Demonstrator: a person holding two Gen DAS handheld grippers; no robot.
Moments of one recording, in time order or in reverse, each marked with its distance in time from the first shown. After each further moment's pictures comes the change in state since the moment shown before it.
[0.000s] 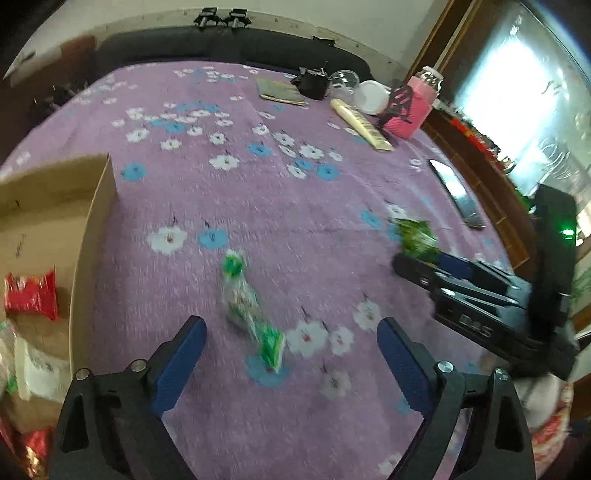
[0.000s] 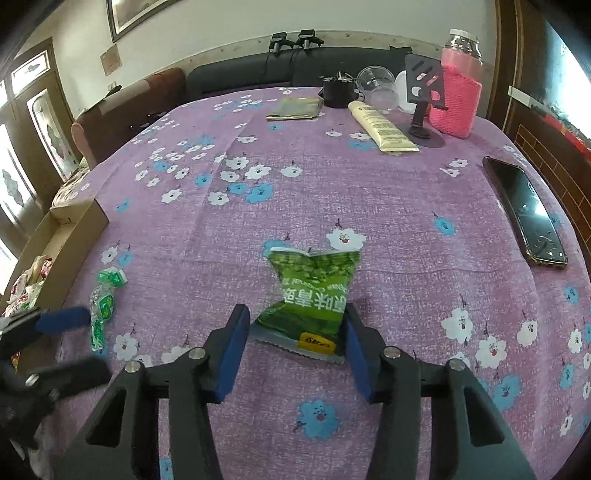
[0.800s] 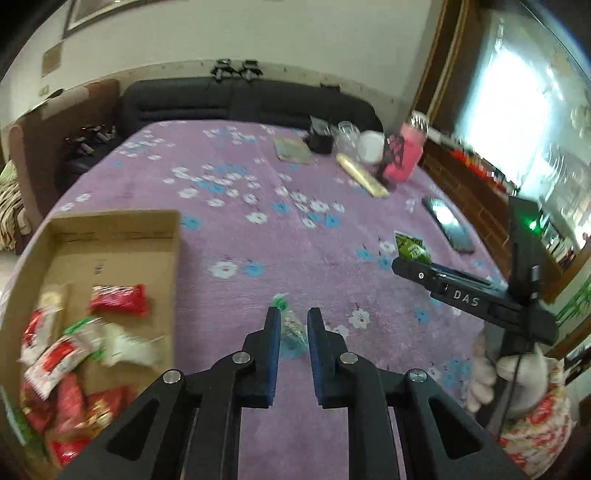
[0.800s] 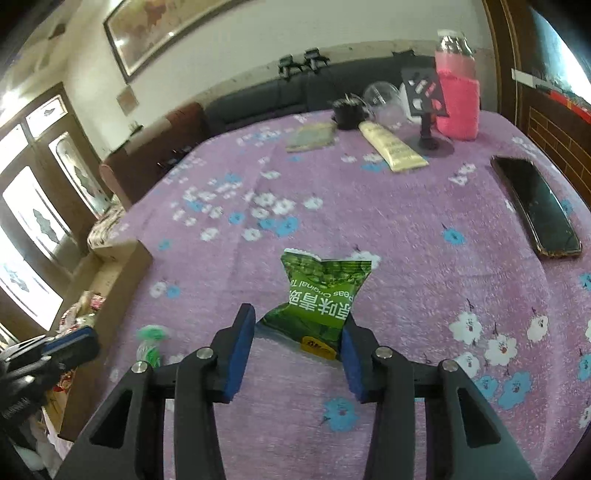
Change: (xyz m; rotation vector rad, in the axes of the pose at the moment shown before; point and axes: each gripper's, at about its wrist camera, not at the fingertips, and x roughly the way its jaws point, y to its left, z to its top) left arm -0.095 0.007 -0.027 0.006 -0.206 0.064; right arm -0.033 -0.006 0.003 0.084 -0.115 0.168
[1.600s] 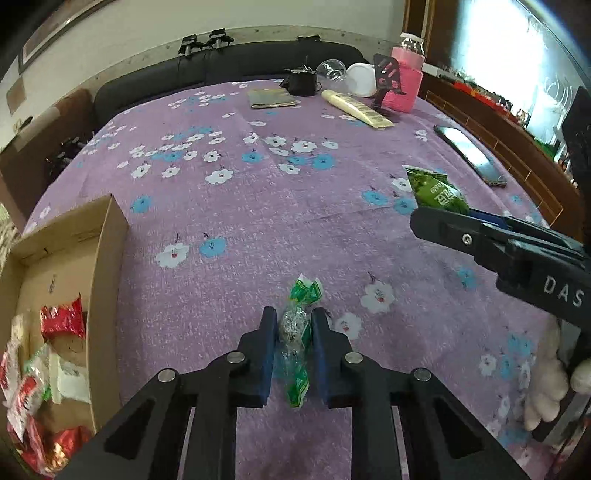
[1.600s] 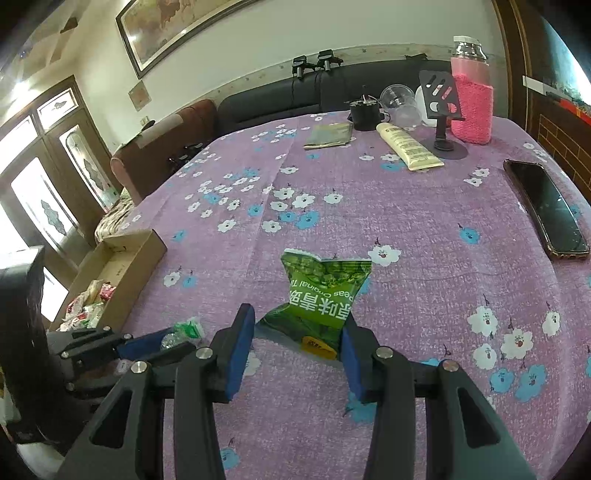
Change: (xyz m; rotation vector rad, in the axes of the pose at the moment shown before) left arm 0.082 -0.040 -0.006 0.172 0.177 0.078; right arm 0.001 0.007 -0.007 -0.015 0.016 0.035
